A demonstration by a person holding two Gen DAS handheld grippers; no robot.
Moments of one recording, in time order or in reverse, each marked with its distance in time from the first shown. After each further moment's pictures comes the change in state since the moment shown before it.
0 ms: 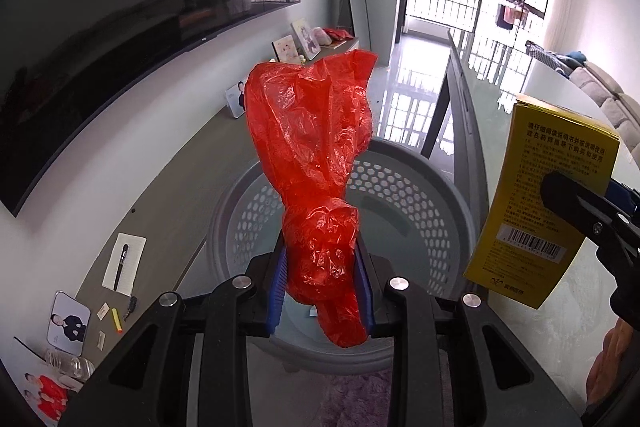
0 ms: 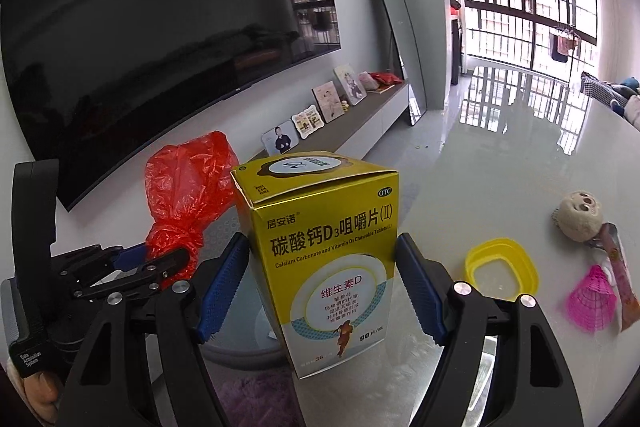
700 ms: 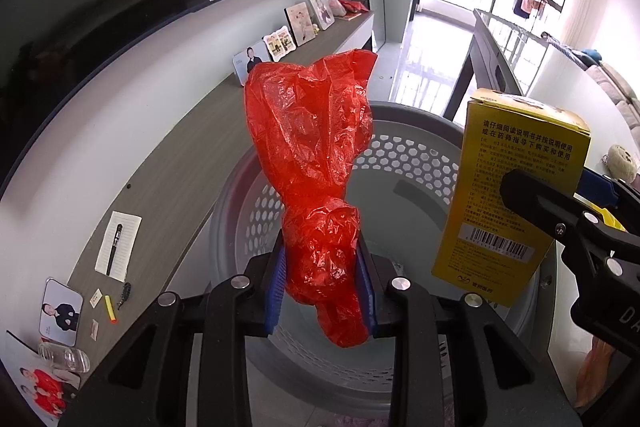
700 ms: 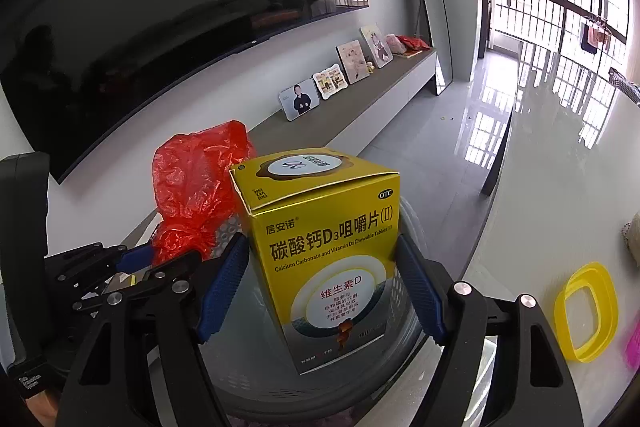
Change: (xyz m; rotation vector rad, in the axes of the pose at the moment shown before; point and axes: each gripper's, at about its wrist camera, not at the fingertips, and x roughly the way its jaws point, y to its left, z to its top) left arm 0.061 0.027 0.005 -0.039 0.102 0.007; right arm 0.103 0.031 0.018 -0.043 0.145 0.041
